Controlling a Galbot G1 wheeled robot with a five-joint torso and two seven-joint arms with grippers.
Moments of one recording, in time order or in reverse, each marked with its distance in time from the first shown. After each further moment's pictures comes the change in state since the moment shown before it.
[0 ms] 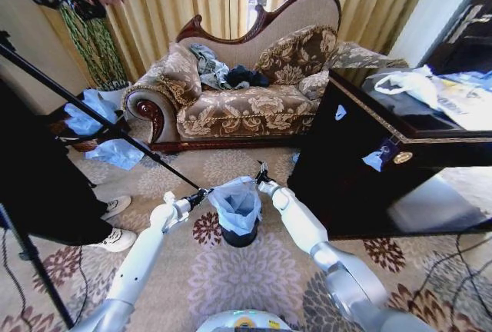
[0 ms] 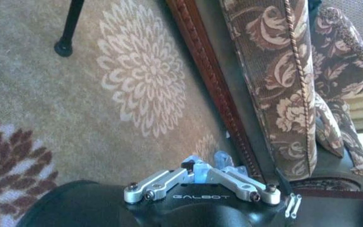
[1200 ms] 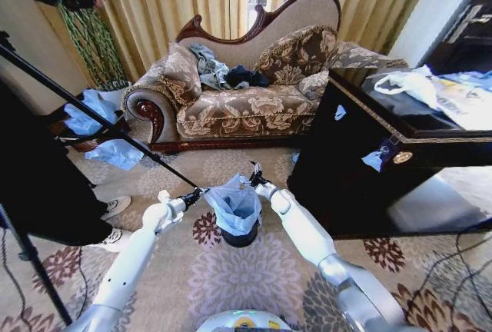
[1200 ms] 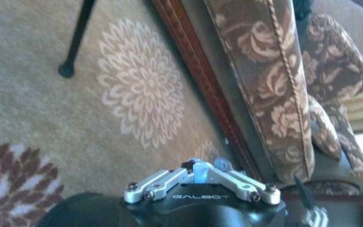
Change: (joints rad) left arm 0.024 0.075 -0.018 -0.073 -0.059 0.003 -0.038; right arm -0.111 -0.103 -0.118 0.367 0.188 -0.029 -0.131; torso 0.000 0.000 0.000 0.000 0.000
